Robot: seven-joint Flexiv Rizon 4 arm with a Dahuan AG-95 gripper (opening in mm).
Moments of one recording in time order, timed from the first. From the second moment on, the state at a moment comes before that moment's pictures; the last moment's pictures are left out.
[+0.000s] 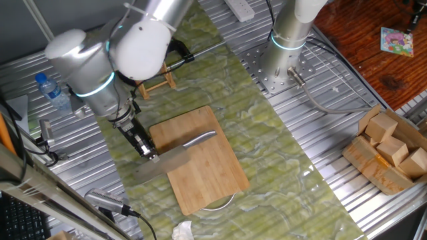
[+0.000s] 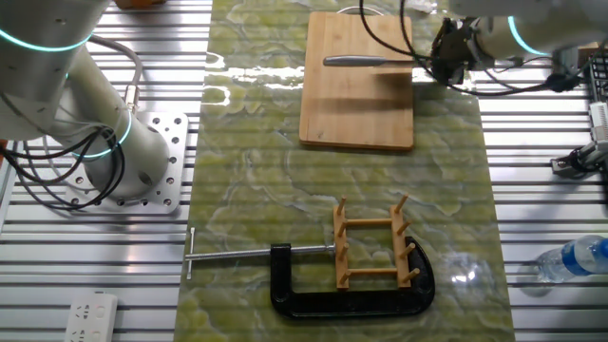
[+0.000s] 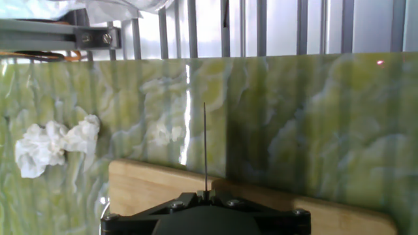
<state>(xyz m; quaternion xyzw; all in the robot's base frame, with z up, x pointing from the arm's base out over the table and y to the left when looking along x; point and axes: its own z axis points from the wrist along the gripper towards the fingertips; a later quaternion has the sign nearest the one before) 0.610 0.176 0.095 0.02 -0.97 -0.22 0.10</state>
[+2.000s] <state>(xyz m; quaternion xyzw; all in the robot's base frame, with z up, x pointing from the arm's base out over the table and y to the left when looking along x) 0.562 0.101 0.128 0.12 -0.98 -0.08 0.11</state>
